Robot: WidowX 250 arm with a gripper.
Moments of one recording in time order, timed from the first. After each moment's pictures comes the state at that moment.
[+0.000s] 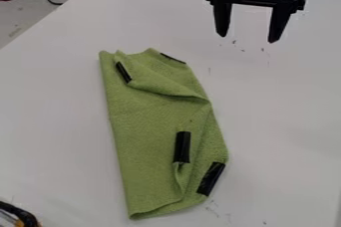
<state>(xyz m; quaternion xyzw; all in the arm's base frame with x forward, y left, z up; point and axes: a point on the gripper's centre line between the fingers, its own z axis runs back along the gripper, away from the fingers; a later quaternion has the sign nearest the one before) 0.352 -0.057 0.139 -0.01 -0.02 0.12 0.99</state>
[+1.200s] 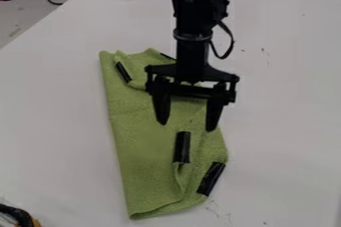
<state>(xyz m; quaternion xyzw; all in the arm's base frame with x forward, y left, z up) 0.260 -0.027 0.057 -0.03 0.08 0.15 0.99</state>
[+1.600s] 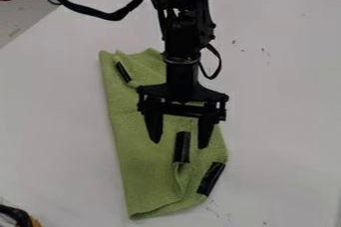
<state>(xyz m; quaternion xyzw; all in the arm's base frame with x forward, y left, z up) 0.249 -0.023 0.040 -0.03 0.07 0.17 0.98</state>
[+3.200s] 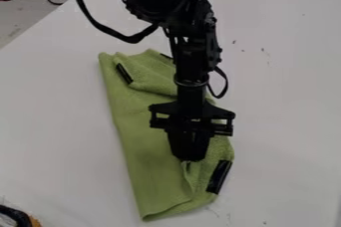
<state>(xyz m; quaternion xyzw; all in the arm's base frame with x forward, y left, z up) 0.261 -0.031 0.005 -0.04 0.07 0.17 0.98</state>
